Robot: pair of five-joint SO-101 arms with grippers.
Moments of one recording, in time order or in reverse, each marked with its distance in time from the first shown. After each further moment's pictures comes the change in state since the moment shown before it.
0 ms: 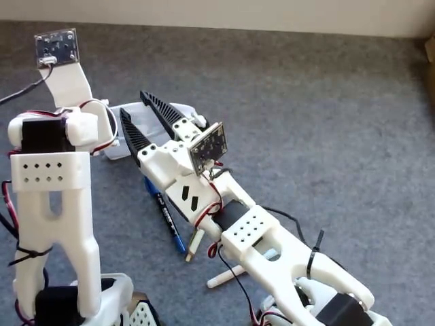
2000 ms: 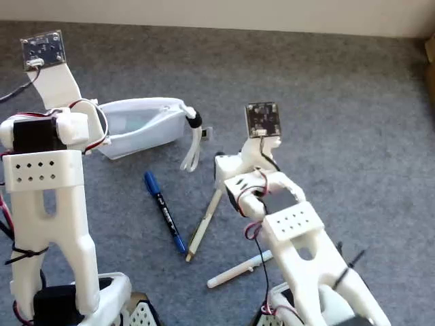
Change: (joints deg) left arm -3.1 0.0 1.2 -1.5 0.0; right arm 18.9 -10.7 1.9 60.9 -12.8
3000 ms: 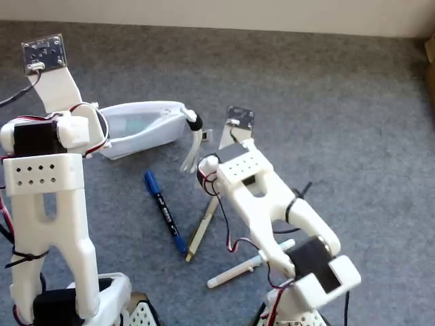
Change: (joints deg) left arm -0.4 -0.7 2.0 -0.2 0.1; right arm -6.4 34.4 -30.6 28.9 -22.9
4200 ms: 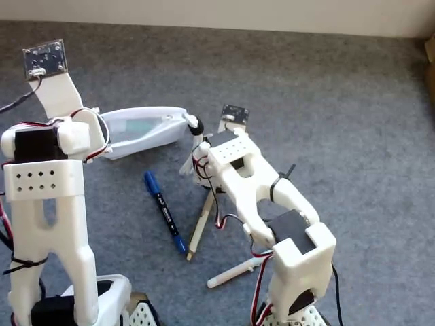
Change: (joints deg) left arm 0.0 -0.2 3.5 -1.7 0.2; right arm 1.2 14.6 -12.6 4.0 -0.1
